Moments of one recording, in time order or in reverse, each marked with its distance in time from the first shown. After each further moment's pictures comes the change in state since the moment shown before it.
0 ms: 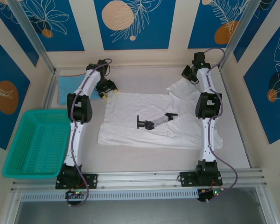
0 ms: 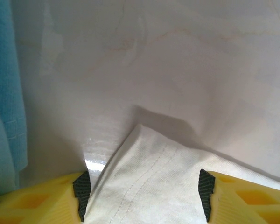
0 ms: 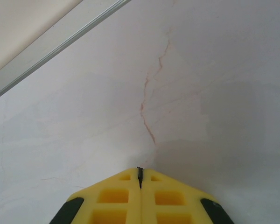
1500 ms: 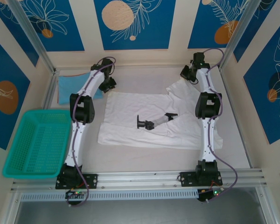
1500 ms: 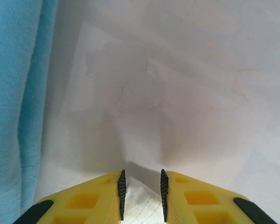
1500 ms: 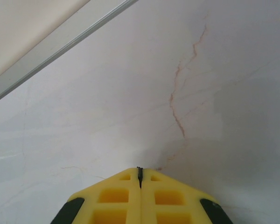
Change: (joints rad) left arm -0.054 0.000 0.000 0.117 -0.221 -0.095; right arm 0.004 -0.008 -0.018 0.018 -0.068 0.001
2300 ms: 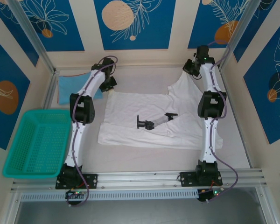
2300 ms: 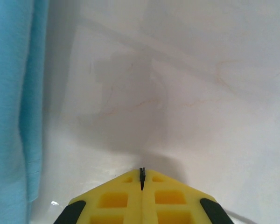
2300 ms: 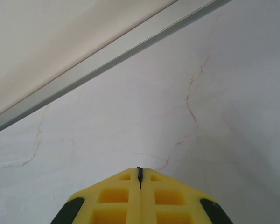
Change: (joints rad) left arm -0.014 -0.040 -0.029 0.013 -0.035 0.079; right arm -0.005 -0.166 -0.072 -0.041 0.027 0.002
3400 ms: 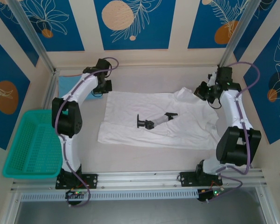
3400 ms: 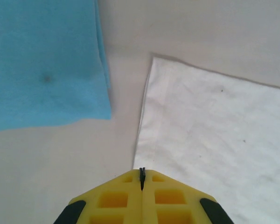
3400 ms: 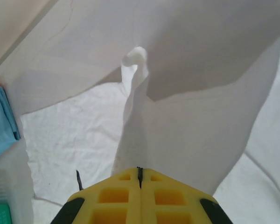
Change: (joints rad) left arm -0.038 -0.524 -0.623 0.168 -0.055 0.272; right arm -0.112 -1.099 -1.258 0.076 -0.165 -0.060
